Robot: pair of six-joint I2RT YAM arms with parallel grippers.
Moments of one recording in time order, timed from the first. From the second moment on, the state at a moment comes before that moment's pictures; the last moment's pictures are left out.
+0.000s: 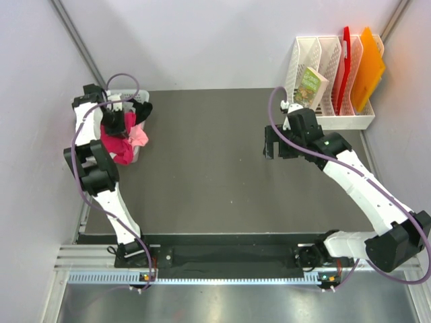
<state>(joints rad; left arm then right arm) 0.32 2.08 1.93 -1.06 0.30 0.23 0.50 1.25 1.24 -0.77 0.08 0.31</state>
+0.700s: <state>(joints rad) 0.32 1.97 2.11 -1.14 0.43 0.22 0.51 1.25 1.24 -0.77 0.05 0.31</state>
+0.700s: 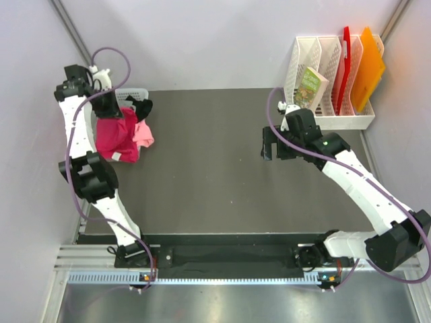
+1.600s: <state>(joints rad) -0.30 1.52 2.21 -1.11 0.62 0.37 0.52 1.05 1.19 -0.71 0.28 0.31</state>
